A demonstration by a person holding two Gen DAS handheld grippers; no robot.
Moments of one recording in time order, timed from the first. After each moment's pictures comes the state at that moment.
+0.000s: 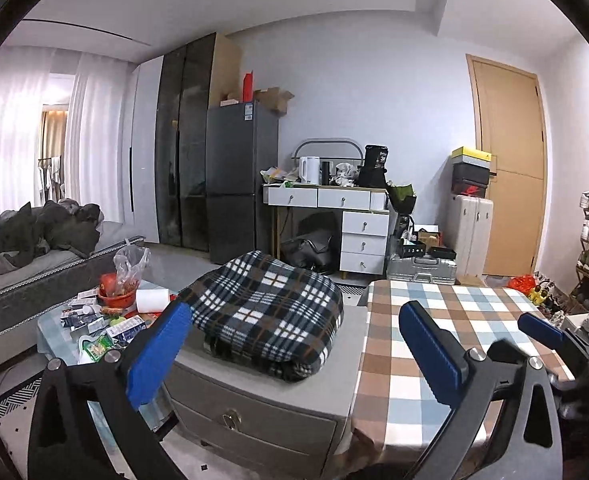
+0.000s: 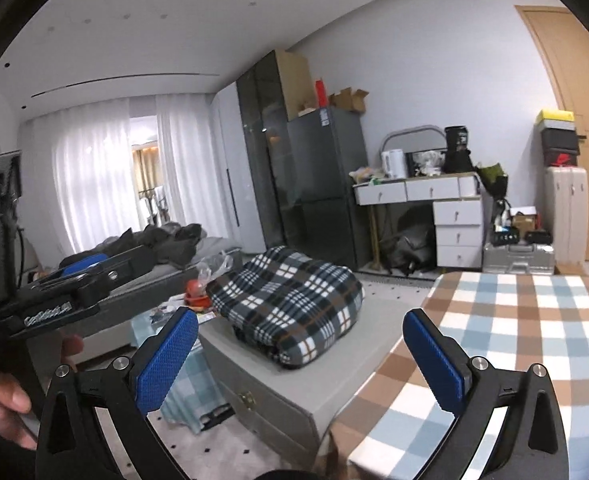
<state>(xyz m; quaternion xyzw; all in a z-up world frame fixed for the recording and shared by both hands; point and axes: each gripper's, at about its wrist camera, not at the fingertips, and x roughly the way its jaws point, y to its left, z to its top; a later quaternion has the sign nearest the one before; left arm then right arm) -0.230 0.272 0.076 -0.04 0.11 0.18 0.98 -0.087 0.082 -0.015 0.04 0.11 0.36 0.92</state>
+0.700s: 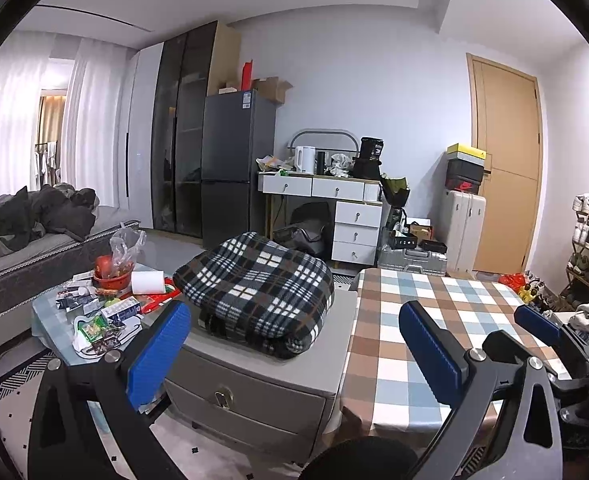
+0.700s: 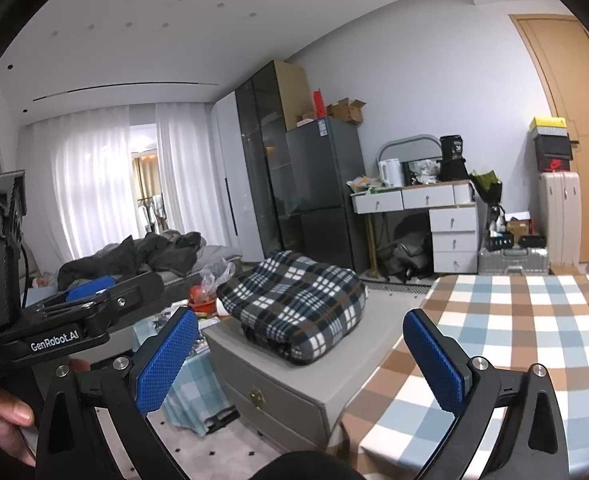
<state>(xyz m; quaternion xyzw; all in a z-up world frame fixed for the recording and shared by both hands) -0.225 0.263 0.067 -0.05 0.12 0.18 0.98 -0.113 0.091 -0.014 0.03 0.09 0.36 0.93</state>
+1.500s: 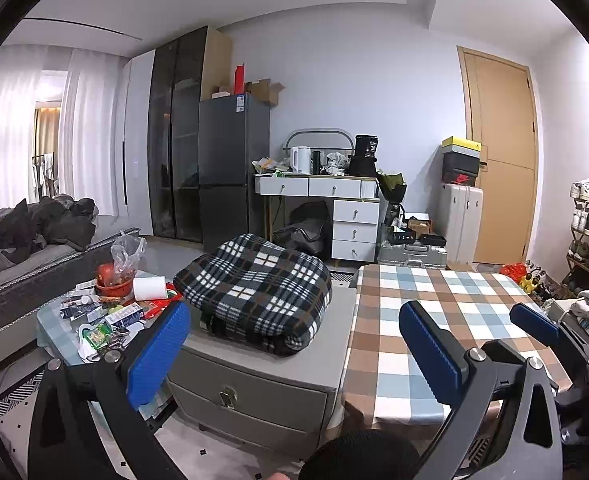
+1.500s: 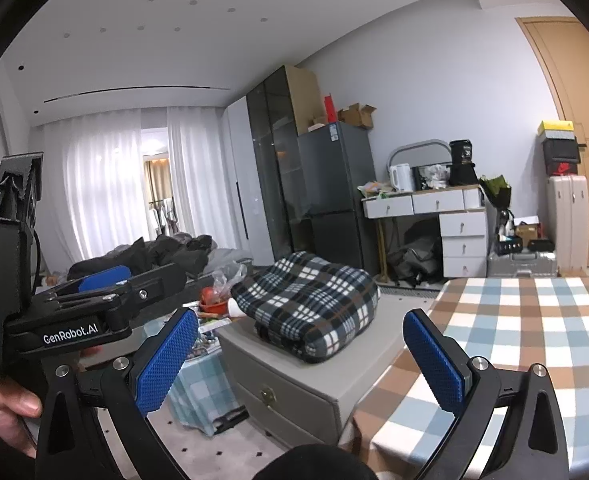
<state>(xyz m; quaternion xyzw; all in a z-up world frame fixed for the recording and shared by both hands) -0.230 0.253 0.073 -0.03 0.13 0.17 0.98 -0.129 0.086 -0.020 0.04 0.08 0.38 0.92</state>
